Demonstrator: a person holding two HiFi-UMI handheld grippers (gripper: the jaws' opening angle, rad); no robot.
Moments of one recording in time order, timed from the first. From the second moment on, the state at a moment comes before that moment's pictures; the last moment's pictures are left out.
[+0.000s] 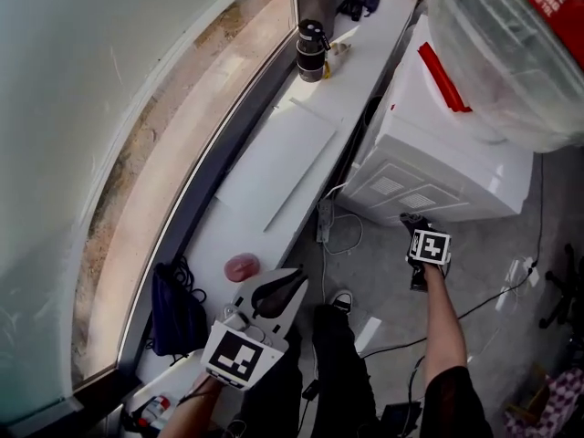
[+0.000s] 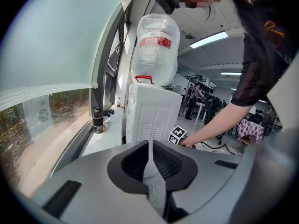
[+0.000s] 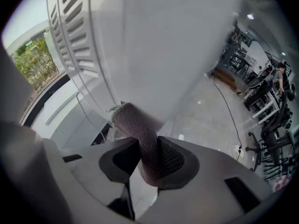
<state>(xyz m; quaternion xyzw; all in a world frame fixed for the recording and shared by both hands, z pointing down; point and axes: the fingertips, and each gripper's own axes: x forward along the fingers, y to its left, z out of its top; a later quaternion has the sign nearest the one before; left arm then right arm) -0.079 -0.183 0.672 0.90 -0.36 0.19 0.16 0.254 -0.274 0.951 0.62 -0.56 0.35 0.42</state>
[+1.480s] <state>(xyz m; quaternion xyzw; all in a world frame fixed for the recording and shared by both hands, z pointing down) -0.107 -0.091 0.466 0.94 -0.31 0.13 0.11 0.157 -0.075 0.518 0.66 -0.67 0.26 0.20</state>
